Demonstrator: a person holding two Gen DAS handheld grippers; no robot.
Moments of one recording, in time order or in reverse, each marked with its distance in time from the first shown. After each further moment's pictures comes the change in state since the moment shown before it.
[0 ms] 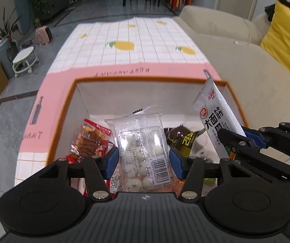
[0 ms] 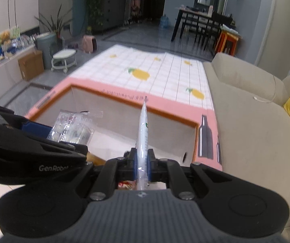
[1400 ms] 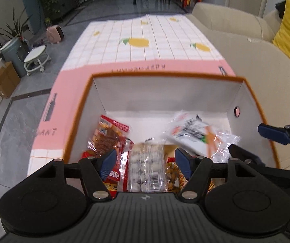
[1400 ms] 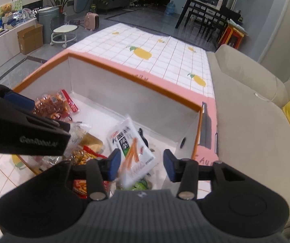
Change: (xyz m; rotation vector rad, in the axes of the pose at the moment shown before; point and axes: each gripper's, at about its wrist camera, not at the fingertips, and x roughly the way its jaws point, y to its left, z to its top) left arm -0.012 0.009 0.000 -0.012 -0.020 0.082; right arm 0.013 0.010 -0.009 -0.098 0.084 -0.043
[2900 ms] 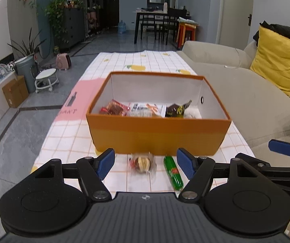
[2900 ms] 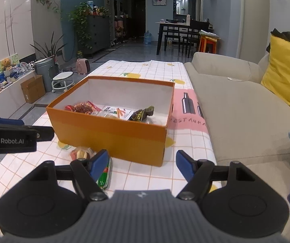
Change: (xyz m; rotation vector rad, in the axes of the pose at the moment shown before) left arm -0.110 0.003 -0.153 -0.035 -0.254 -0.042; right arm -0.148 0.008 -0.153 0.254 -0.215 0.030
